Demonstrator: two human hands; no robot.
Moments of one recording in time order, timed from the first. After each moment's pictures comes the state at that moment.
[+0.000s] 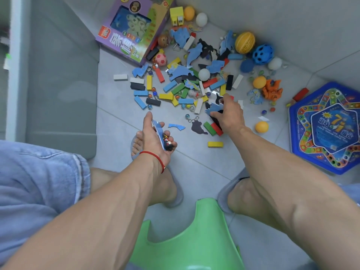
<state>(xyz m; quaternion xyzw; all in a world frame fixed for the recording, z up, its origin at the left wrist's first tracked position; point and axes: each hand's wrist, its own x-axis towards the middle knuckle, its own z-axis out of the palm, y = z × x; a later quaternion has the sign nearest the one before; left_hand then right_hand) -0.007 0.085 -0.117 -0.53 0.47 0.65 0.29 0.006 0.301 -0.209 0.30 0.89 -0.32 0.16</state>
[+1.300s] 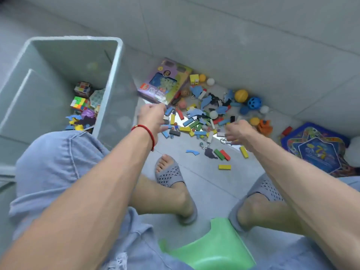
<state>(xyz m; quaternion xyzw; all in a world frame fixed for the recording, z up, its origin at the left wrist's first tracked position) -0.062 0.034 0.051 -0.25 0.73 0.60 0.22 0.006 0.273 -0.062 0.40 0.75 -0.49 0.20</state>
